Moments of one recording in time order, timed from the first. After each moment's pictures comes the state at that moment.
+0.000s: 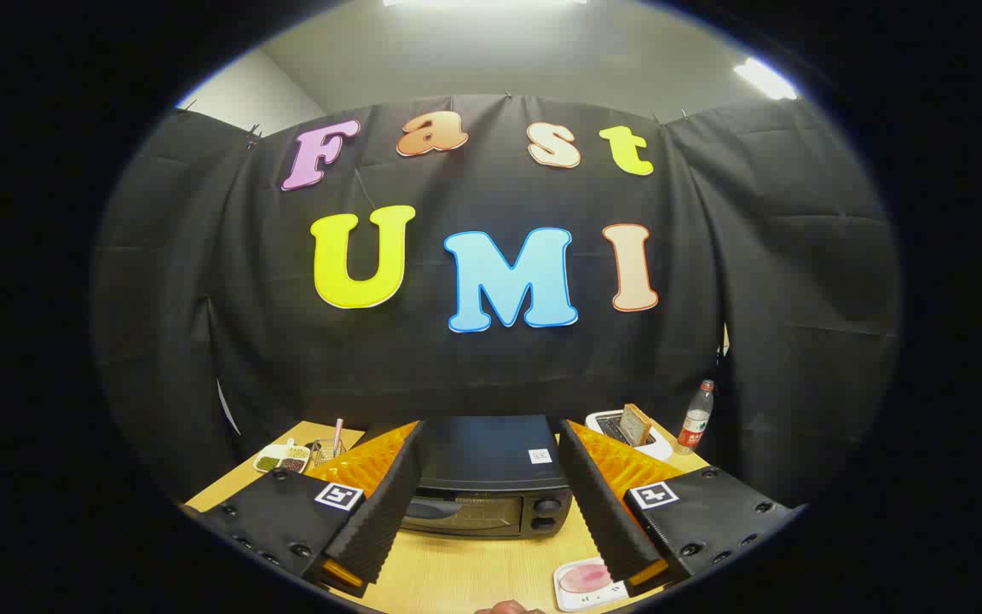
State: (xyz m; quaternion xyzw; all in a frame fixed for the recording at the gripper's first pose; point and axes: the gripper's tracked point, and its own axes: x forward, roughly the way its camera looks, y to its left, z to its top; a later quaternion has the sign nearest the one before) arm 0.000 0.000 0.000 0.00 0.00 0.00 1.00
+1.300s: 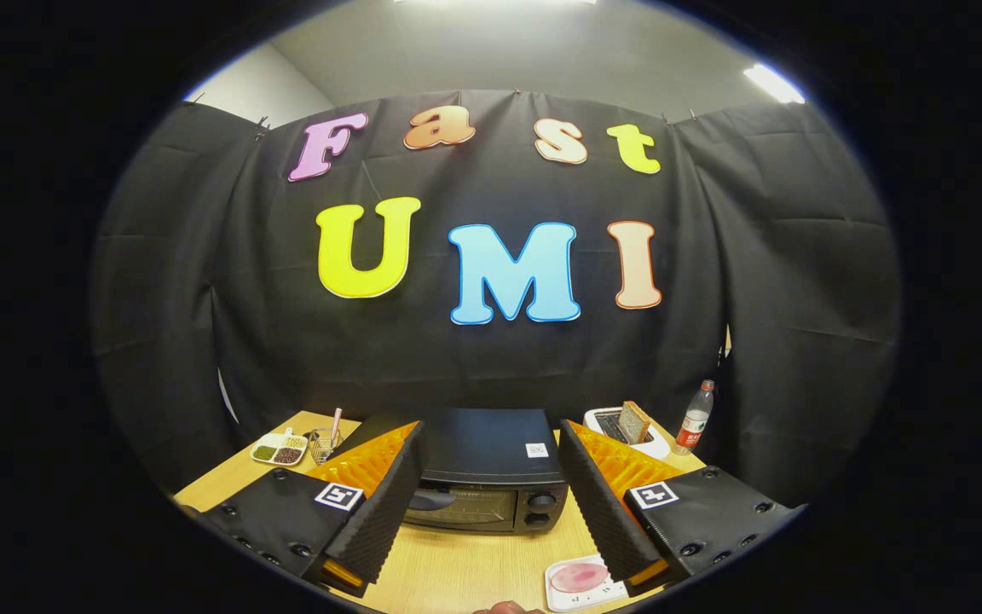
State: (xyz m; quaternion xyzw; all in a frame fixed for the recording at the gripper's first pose) arm 0.004 -0.001 -0.007 -0.01 0.01 0.00 1.00
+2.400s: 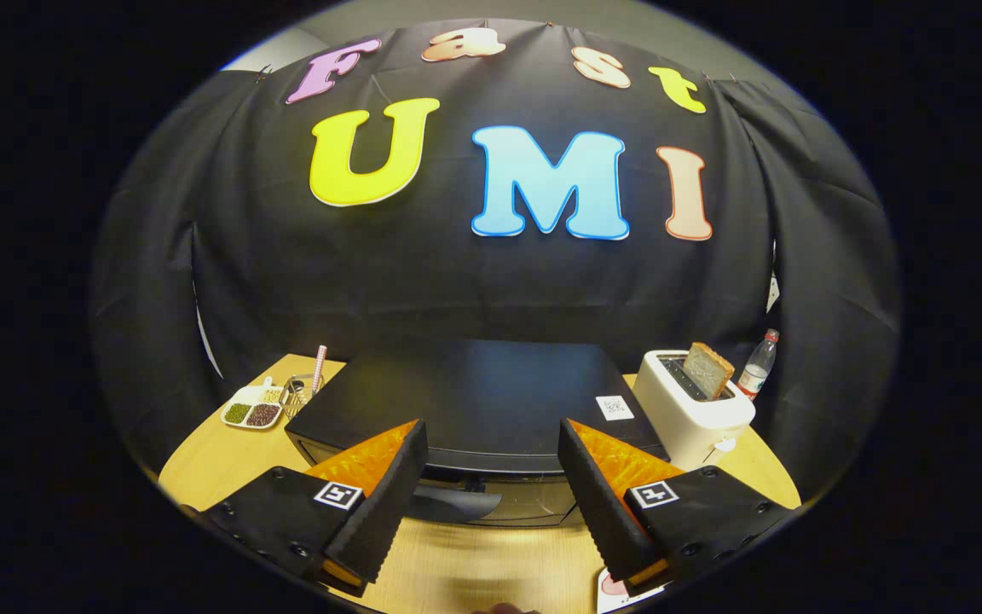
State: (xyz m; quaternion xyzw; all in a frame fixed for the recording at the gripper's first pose) arm 0.127 0.052 -0.123 -0.03 0.13 0.02 0.99
